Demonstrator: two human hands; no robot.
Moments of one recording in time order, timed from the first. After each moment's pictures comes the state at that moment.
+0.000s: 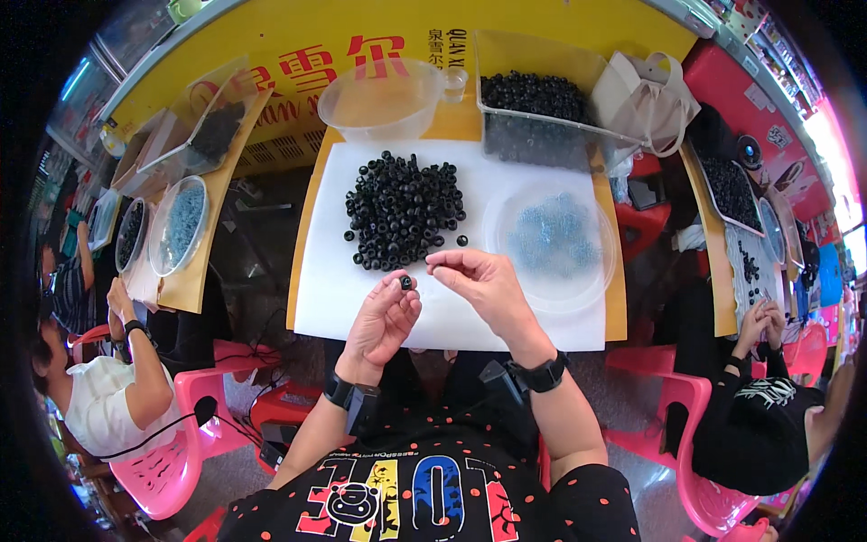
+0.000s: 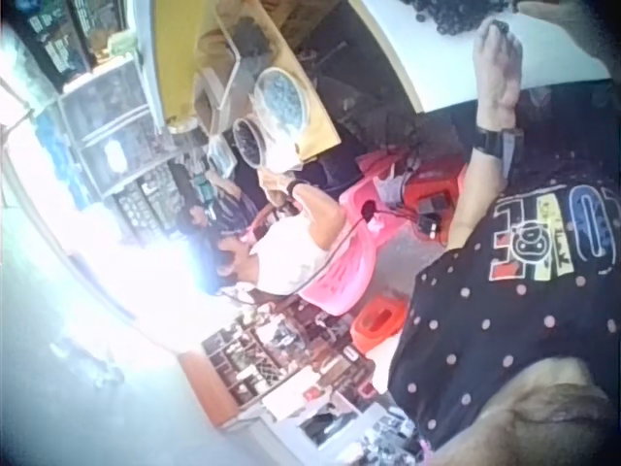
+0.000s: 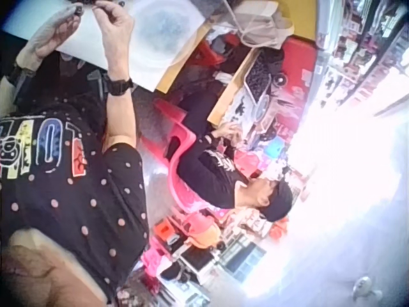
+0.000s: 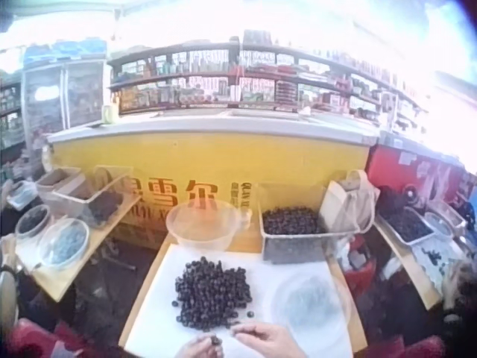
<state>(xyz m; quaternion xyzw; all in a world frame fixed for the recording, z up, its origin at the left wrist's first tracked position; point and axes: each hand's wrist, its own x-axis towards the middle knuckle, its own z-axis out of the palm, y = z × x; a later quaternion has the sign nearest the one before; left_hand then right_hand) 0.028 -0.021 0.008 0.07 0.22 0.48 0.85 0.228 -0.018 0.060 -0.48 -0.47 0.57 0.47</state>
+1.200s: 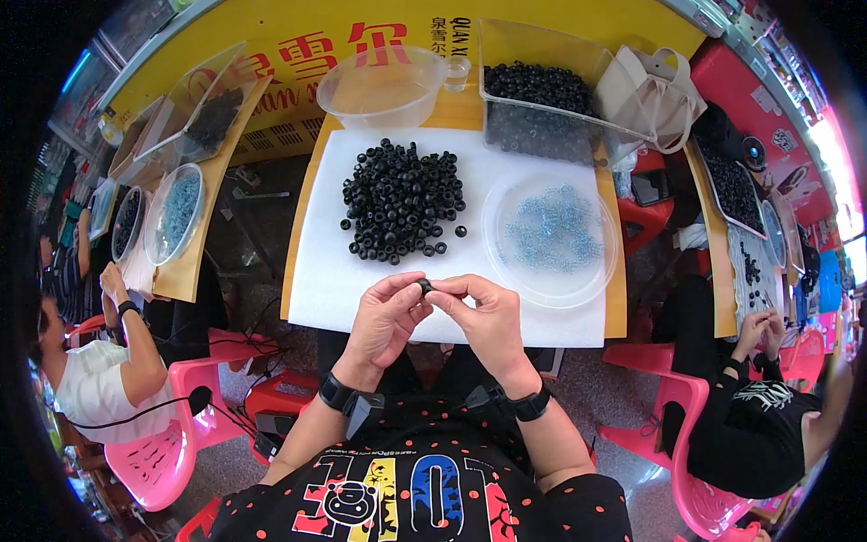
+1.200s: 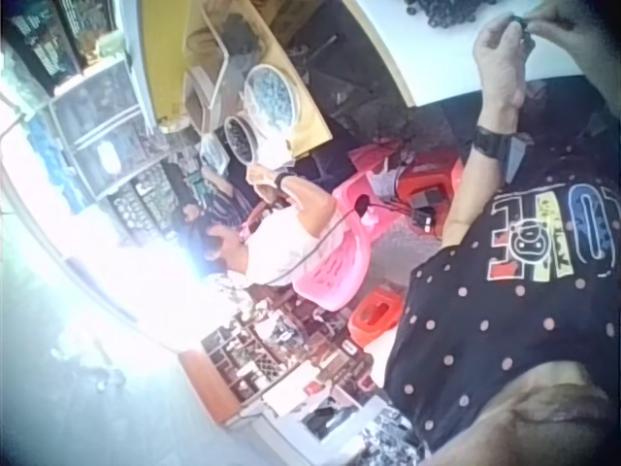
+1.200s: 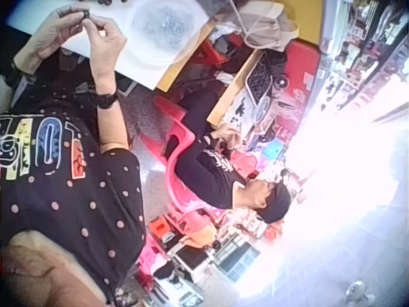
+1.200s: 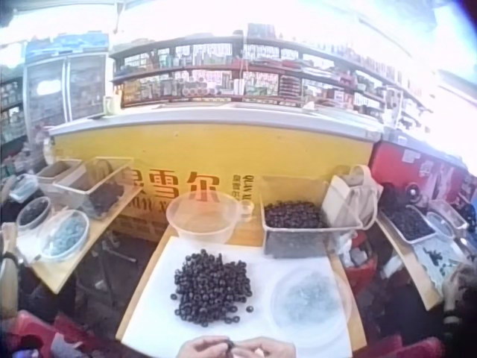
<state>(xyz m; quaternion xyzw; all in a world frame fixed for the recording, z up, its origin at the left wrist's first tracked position) 0.042 -0.036 0.031 0.19 0.28 0.47 0.81 0.208 -0.065 0.064 -0.54 -0.50 0.44 0.52</state>
